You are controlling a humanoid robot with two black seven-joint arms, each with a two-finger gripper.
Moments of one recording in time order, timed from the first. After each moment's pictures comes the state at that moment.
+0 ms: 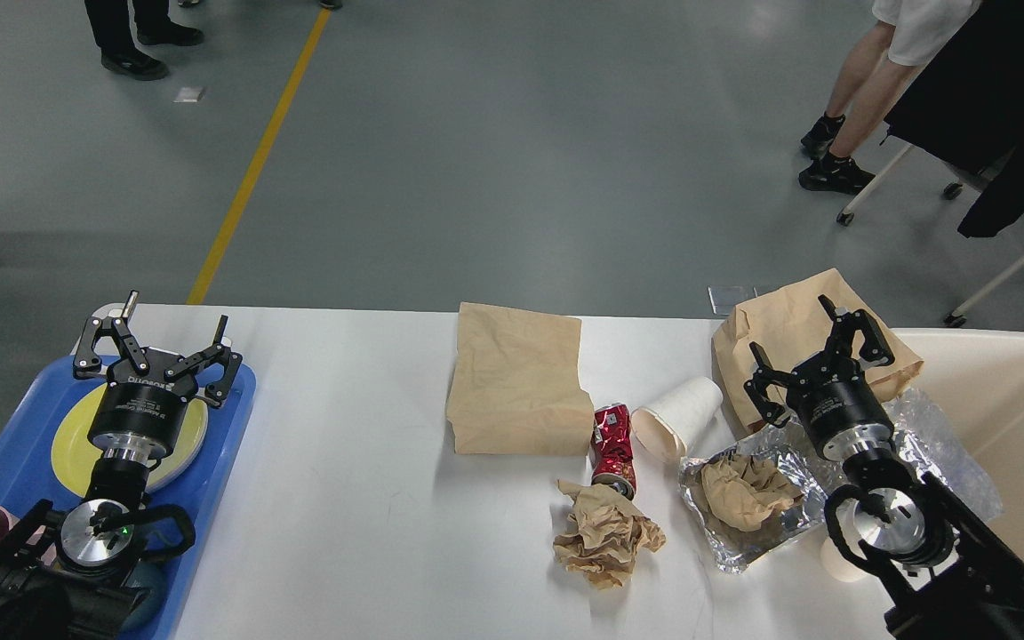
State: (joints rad) left arm -0.38 0.18 -1.37 -0.59 0.01 -0.67 -0.17; right arm 0.28 -0.18 1.27 0.86 -0.40 0.27 0.23
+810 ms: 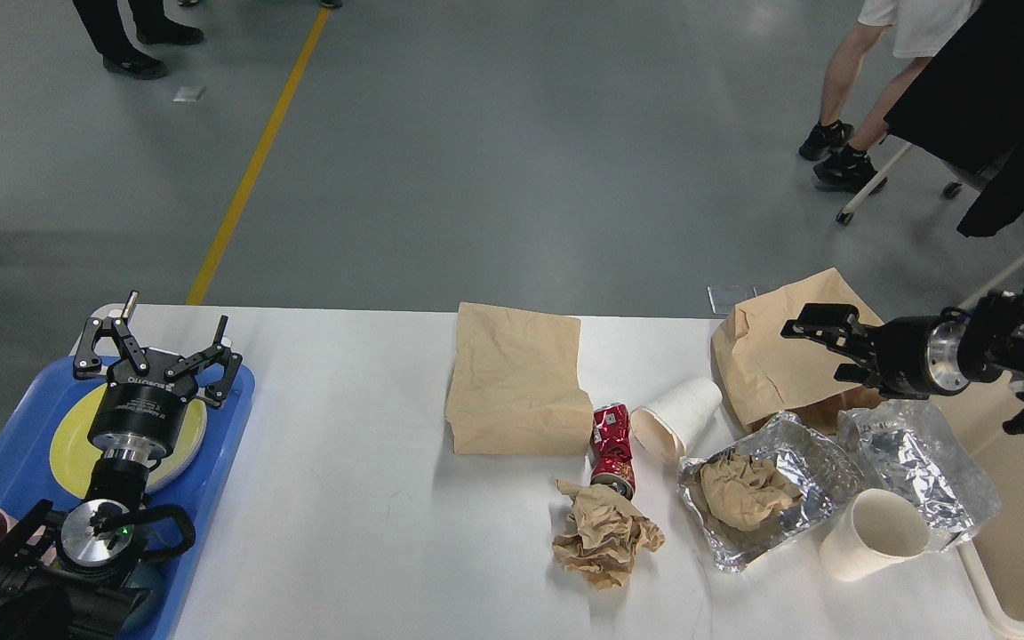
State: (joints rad) left arm -0.38 0.18 -1.37 -0.59 0.01 -0.67 -0.17; right arm 1.26 -0.67 -0.62 0.89 -0.39 0.31 0.23
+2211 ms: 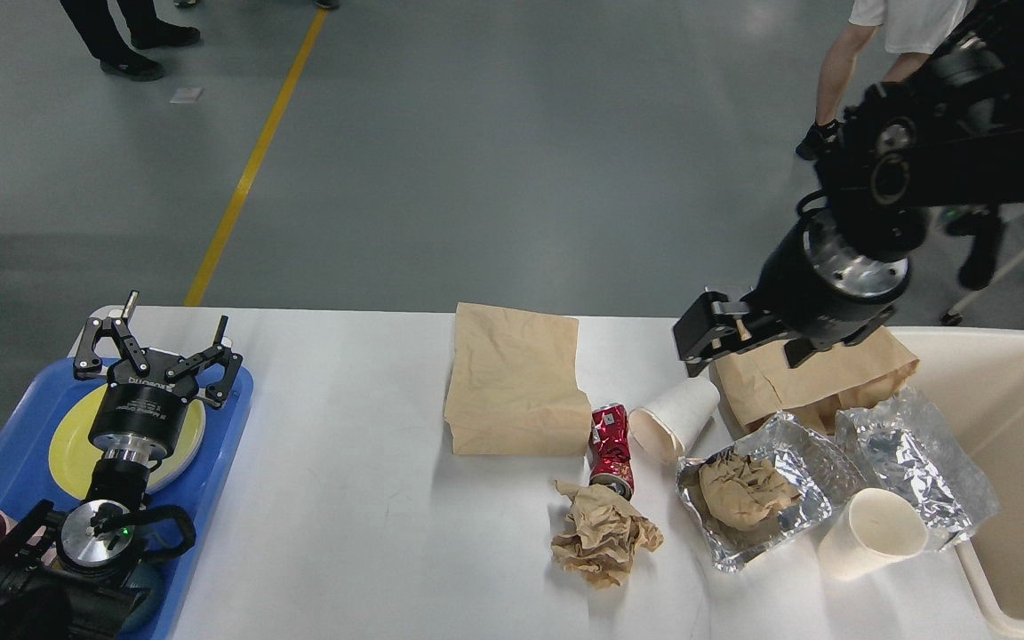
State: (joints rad) left arm -0.38 0.18 -1.37 -0.59 0.01 -0.67 -0.17; right arm 2.29 -0.26 -1.15 1.57 -0.10 0.57 -0.10
